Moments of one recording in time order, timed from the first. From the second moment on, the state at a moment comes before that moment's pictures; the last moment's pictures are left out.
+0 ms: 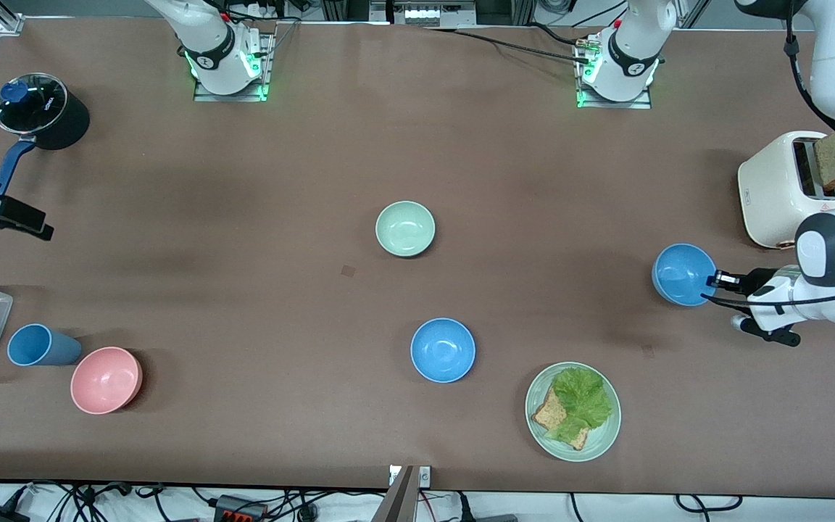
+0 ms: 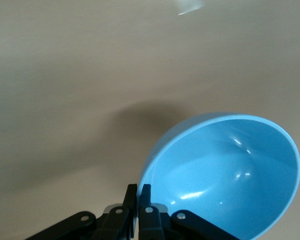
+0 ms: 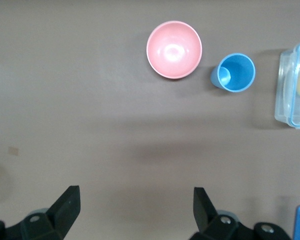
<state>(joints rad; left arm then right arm) 0.23 0.64 -0.04 -1.52 -0.09 1.77 0.47 -0.04 0.20 -0.04 -1.43 0.00 1.63 -0.04</state>
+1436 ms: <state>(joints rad) 0.17 0.51 -0.72 -1.86 -0.20 2.28 -0.92 -0.04 0.03 -0.03 -1.69 -0.01 1.74 -0.05</state>
